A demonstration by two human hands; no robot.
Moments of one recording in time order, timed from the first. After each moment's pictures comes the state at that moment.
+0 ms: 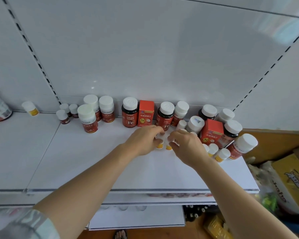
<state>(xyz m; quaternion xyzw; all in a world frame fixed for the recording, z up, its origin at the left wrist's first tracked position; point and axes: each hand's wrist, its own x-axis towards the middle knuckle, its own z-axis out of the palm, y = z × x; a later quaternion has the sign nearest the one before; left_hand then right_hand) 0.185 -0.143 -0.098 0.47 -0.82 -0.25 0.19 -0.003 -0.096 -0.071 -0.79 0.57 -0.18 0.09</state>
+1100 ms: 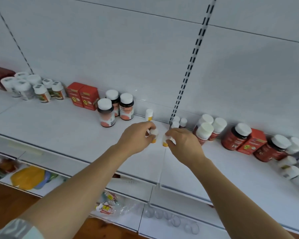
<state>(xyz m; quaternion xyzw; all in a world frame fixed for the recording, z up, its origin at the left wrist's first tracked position) 0.584 -0.074 -0.060 0.65 -0.69 -0.18 0.27 0.384 -0.094 -0.048 -0.86 0.46 -0.22 0.06</state>
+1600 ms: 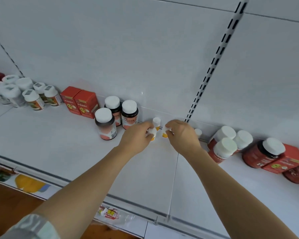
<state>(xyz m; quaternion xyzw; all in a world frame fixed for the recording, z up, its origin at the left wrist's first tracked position) 0.625 -0.160 -0.100 0.69 -0.66 -0.16 0.24 0.443 -0.206 -0.074 -0.84 0.50 -0.20 0.10</state>
